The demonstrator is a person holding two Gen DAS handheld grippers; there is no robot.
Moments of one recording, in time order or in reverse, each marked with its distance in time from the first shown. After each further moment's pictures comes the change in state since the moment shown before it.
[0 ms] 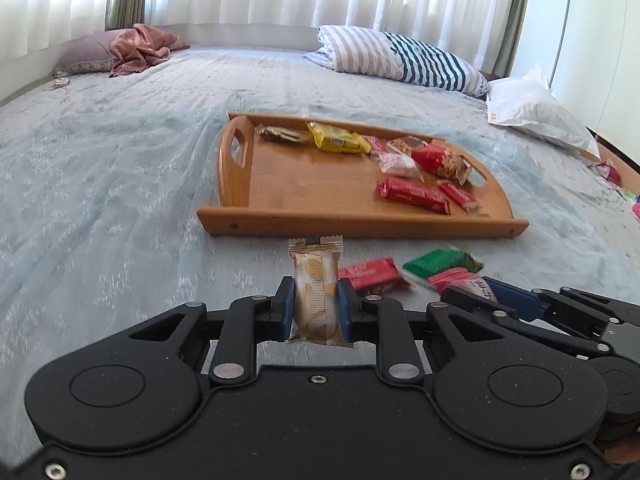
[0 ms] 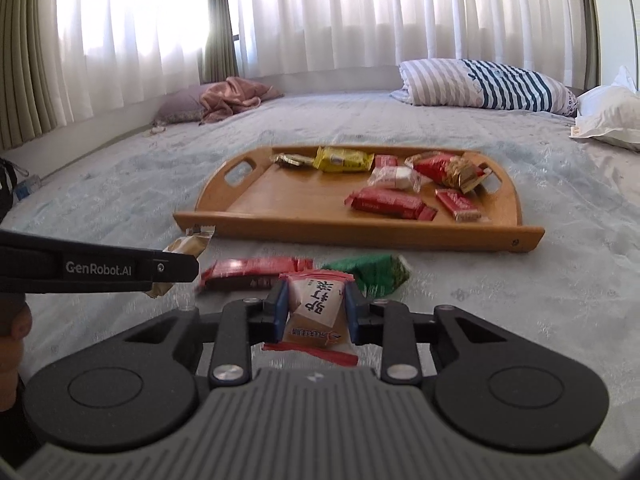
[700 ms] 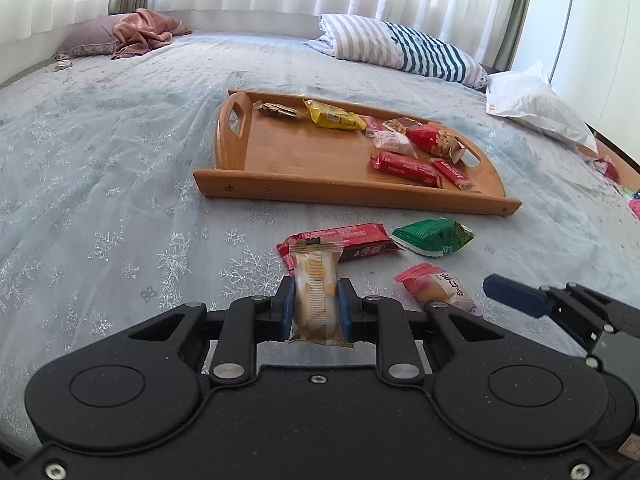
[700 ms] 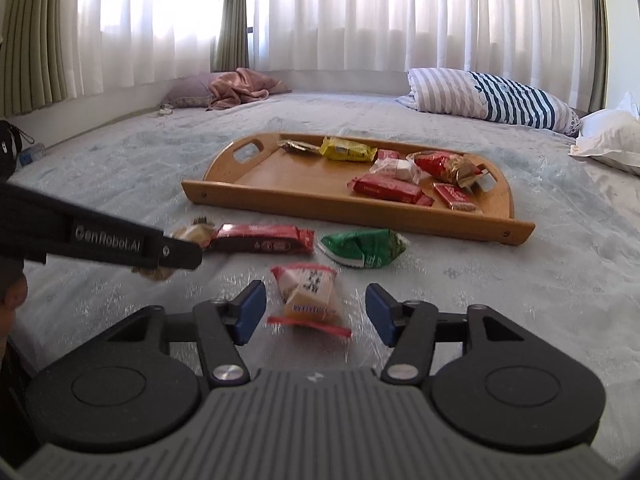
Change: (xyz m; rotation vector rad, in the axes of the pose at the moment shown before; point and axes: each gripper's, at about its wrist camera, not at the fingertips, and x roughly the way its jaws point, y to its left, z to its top) left arm -0.008 -0.006 -0.029 -0.022 0.035 -0.003; right arm -0.012 0.008 -0.025 -0.095 0.003 -0.019
